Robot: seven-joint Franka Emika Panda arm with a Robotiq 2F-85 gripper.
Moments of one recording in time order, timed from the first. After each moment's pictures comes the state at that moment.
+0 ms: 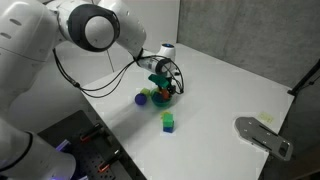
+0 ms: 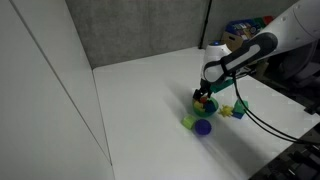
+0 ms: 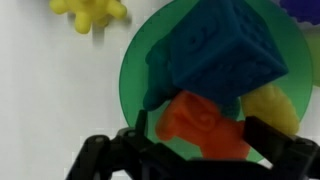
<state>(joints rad) 0.06 0.89 0.00 -1.63 -0.04 2.45 0.06</state>
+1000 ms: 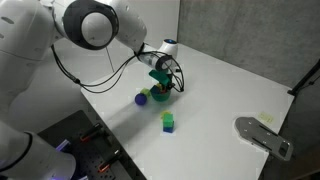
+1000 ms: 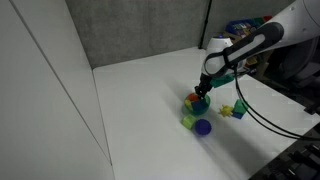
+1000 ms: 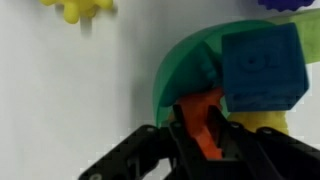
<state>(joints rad) 0.02 0.84 0.05 -1.65 0.02 2.45 0.02</state>
